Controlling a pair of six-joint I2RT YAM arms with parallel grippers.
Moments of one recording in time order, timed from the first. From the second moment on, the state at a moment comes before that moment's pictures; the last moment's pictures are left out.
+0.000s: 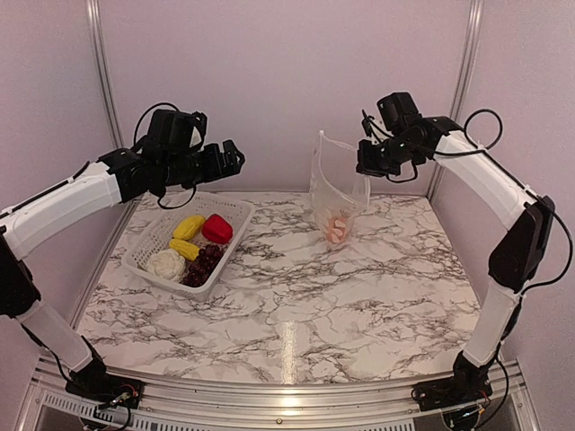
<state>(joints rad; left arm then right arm) -0.68 1.55 1.51 -0.37 -0.19 -0.56 0.45 1.81 1.96 -0.90 -0.04 0.34</state>
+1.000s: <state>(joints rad) -0.65 1.44 1.25 -0.81 -0.51 -0.50 0.51 1.78 1.71 -0.76 -0.15 0.33</state>
